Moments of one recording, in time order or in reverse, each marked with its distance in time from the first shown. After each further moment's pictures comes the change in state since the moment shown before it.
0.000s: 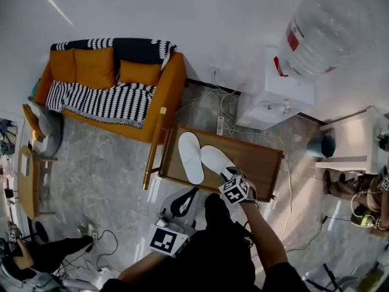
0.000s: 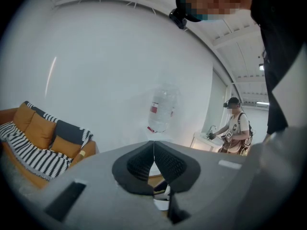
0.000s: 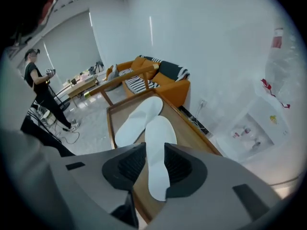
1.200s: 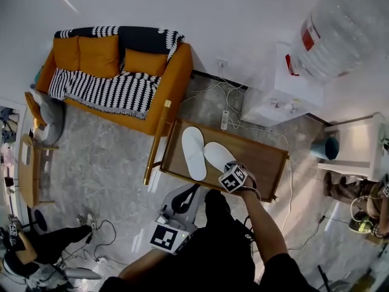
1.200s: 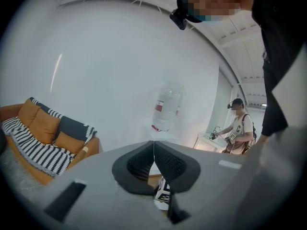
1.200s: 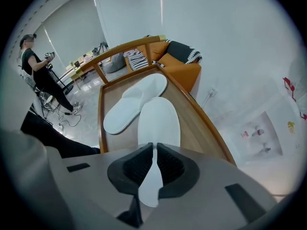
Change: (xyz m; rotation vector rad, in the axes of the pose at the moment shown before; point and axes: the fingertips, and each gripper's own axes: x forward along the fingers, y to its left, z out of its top) left arm 0.007 0.017 -0.009 -0.041 0.013 0.043; right arm 0.064 -0.008 -0.022 -0.109 0.171 0.040
